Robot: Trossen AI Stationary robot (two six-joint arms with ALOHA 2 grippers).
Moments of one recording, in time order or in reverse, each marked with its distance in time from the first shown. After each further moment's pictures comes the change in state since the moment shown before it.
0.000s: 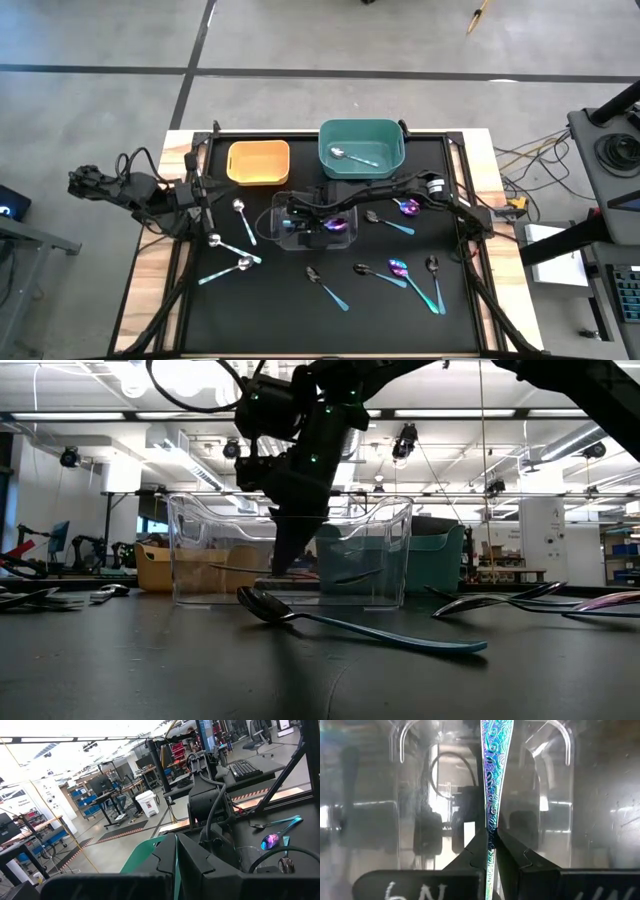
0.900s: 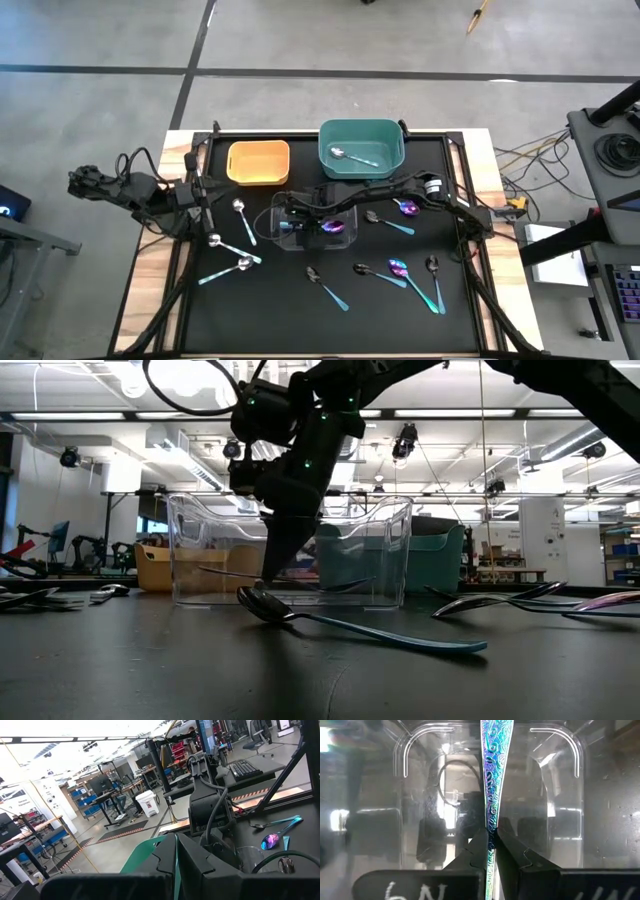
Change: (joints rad) left arm 0.000 0.000 0.000 0.000 0.000 0.000; right arm -0.001 0.036 0.001 0.050 -0.019 0.005
